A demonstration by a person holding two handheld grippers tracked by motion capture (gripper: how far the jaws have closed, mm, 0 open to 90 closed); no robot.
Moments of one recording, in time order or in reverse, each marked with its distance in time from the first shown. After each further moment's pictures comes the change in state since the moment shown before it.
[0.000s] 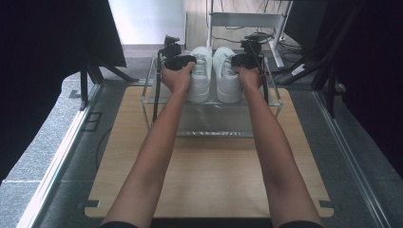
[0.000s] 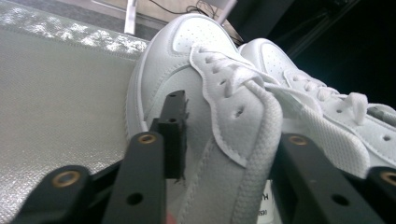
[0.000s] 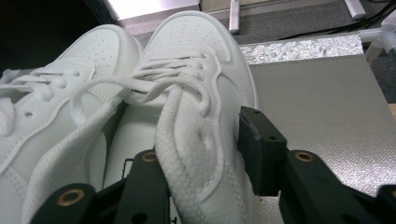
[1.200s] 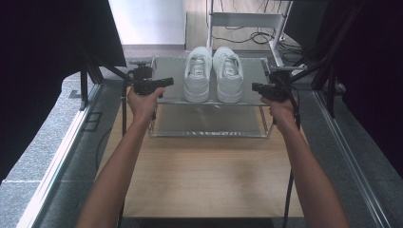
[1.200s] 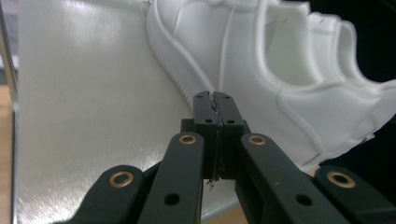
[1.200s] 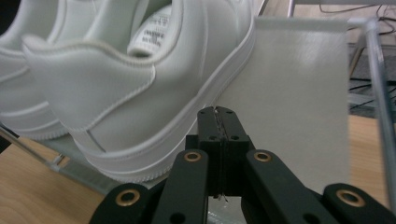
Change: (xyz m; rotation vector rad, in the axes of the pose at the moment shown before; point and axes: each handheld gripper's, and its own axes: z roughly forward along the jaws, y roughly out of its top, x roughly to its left) left arm 0.068 -0.055 -0.081 0.028 -0.182 0.152; right arm -0.070 -0.087 -0.073 -0.111 0.245 -0.227
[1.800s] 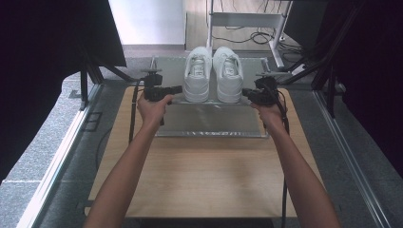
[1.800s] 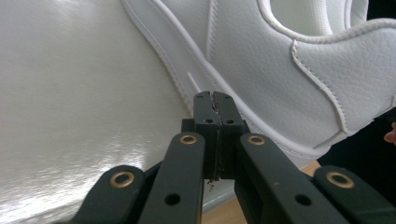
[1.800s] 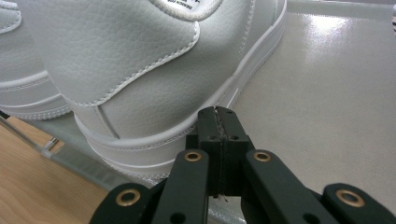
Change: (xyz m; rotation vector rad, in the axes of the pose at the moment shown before) left arm -0.008 -0.016 0.027 0.051 -0.052 -0.016; right arm 0.020 -0.012 0.022 0.022 -0.013 -0.071
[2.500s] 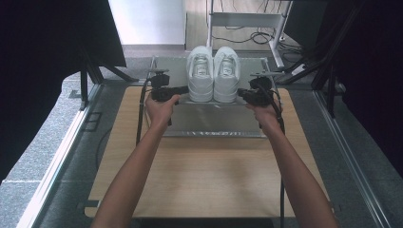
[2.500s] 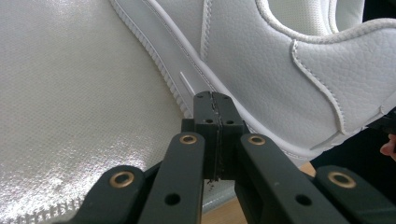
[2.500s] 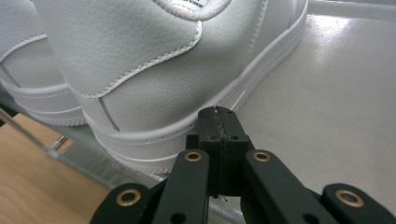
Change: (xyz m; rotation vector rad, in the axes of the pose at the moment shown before) left arm -0.013 -0.002 0.011 -0.011 0.009 -0.017; right arm 0.013 0.002 0.004 0.005 0.011 -0.008
